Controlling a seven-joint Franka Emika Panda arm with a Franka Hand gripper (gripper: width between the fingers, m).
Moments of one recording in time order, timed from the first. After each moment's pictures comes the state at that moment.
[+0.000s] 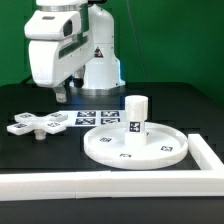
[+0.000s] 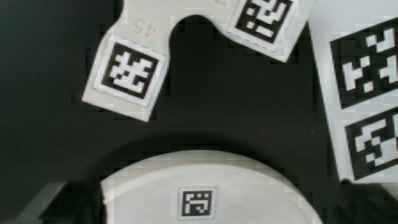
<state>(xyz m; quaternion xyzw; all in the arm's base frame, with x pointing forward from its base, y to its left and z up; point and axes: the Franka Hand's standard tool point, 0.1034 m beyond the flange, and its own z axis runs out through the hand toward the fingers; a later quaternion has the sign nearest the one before) 0.453 -0.077 0.094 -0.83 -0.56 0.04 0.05</state>
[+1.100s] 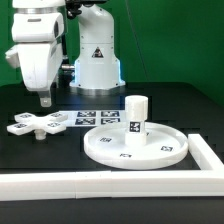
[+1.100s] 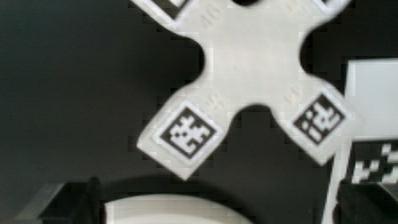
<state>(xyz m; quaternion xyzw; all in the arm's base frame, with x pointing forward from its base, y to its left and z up) 0.457 -0.130 0.085 -0.71 -0.70 0.02 0.03</state>
